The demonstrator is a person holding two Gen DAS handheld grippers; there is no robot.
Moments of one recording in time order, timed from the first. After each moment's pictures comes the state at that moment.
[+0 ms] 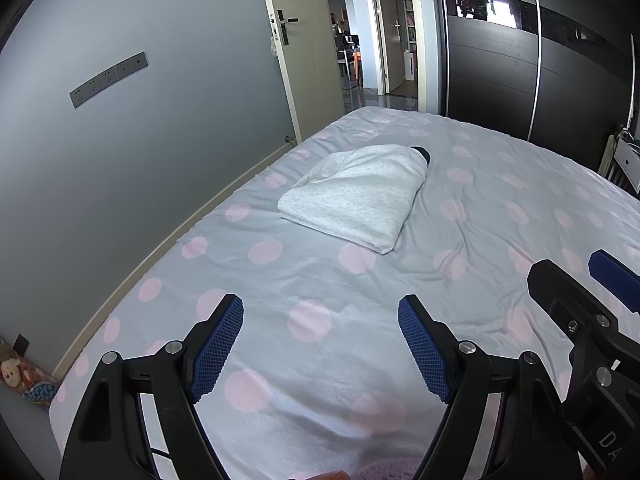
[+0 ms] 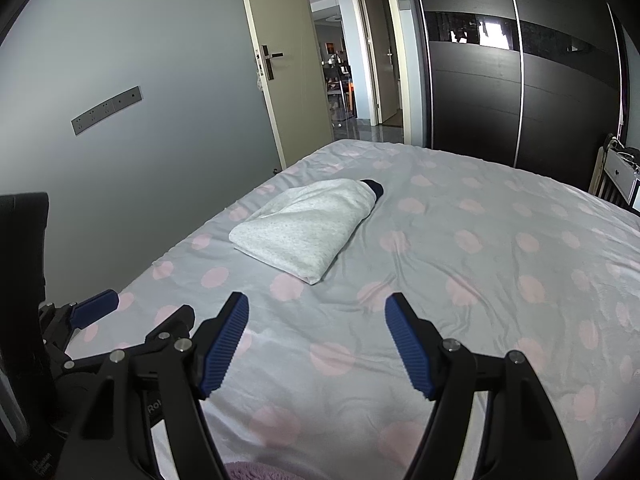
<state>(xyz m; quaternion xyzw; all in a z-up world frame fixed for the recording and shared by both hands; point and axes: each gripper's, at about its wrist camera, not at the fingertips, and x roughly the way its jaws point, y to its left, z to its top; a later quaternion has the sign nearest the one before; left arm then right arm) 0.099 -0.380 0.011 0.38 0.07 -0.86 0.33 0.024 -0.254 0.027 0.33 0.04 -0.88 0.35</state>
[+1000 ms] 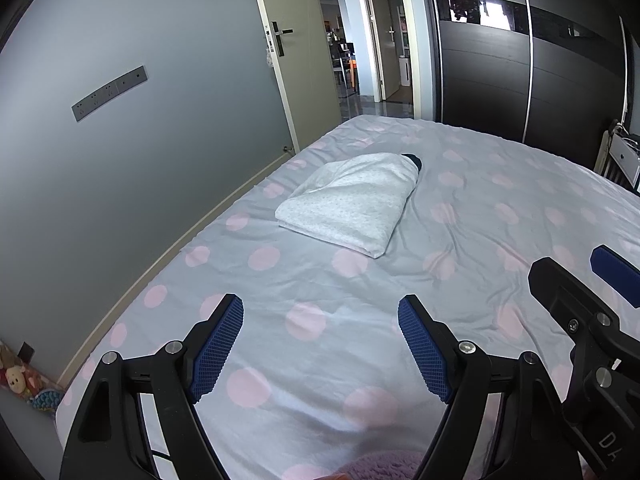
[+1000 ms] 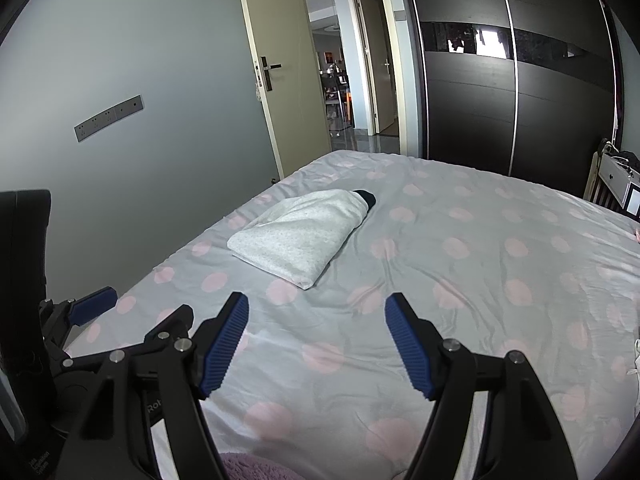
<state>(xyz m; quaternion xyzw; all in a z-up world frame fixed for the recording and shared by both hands) 0.106 -0.353 0.026 0.37 0.05 -0.87 0.33 0.036 -0.229 0.041 0.31 0.04 -0.88 0.35</state>
